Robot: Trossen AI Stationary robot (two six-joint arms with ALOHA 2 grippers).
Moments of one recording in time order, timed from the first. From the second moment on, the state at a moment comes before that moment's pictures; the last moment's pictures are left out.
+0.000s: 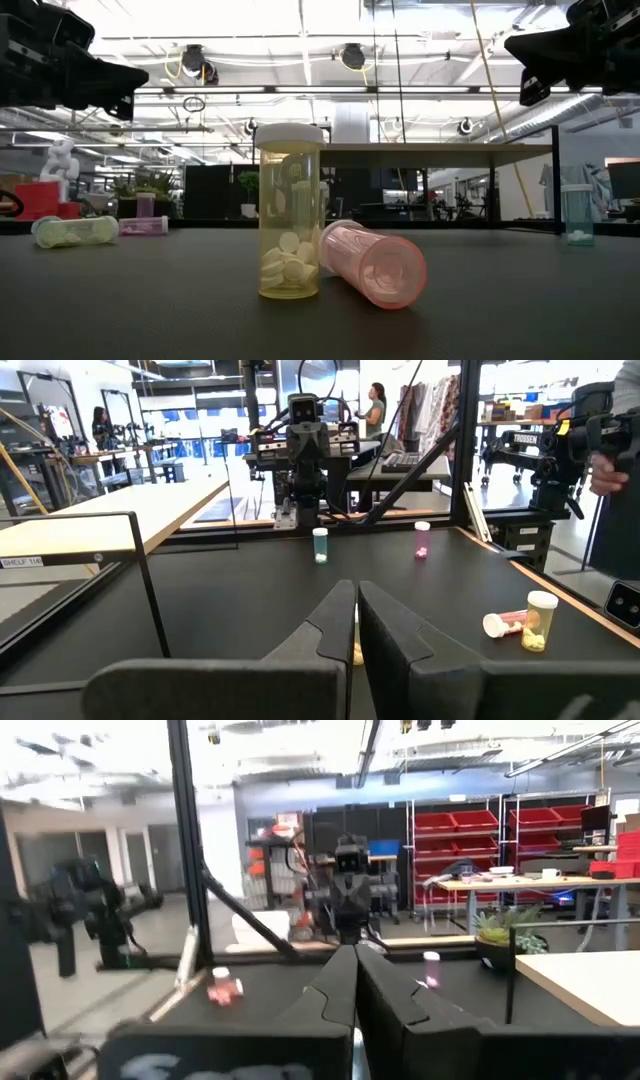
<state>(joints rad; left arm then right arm) 0.18 0.03 0.01 0.06 0.31 0.04 0.01 0.03 0.01 0.23 -0.05 0.09</state>
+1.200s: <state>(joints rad) 0.18 0.03 0.01 0.55 0.24 -0.44 0.01 0.20 0.02 0.27 0.60 1.05</state>
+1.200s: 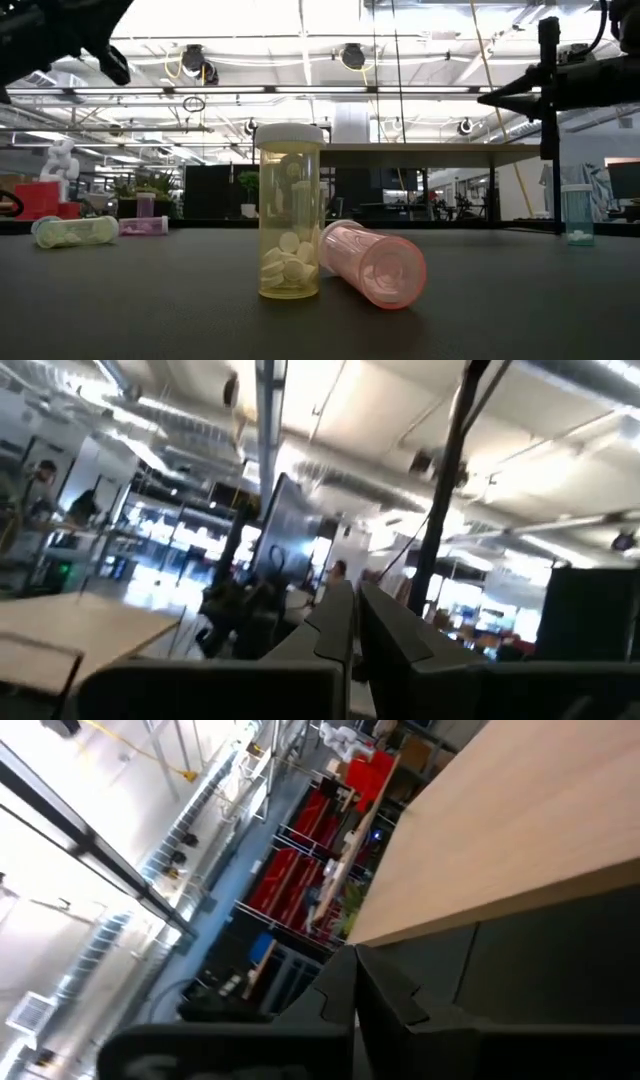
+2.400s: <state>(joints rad) 0.40 0.80 0.76 -0.78 -0.45 -0.67 -0.11 0.63 0.46 0.00 0.37 0.66</state>
